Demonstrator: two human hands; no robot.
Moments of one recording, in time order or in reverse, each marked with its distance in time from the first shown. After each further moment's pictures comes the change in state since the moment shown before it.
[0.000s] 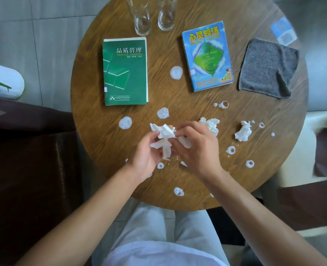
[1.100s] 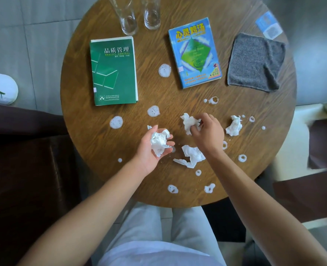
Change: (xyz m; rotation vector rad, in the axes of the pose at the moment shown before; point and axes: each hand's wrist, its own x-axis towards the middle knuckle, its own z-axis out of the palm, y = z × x) left_hand 0.034 -0.031 0.015 0.009 0.253 -0.149; right_hand 0.006 0.094 0.004 -0.200 -0.090 0.503
